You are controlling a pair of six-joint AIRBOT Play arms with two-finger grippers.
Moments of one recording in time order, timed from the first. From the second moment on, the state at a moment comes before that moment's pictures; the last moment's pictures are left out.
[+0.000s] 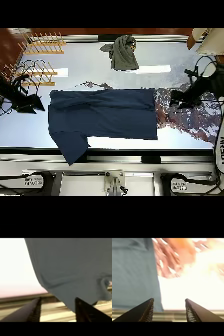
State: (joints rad) left arm 0.30 -1.45 1.36 1.27 -1.66 -1.34; right arm -0.18 -1.48 1.46 -1.40 1.57 1.53
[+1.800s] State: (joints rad) left arm 0.35 -1.19 0.60 1.04 -1.22 -1.09; right arm -0.29 -1.36 0.88 -1.16 1.48 1.44
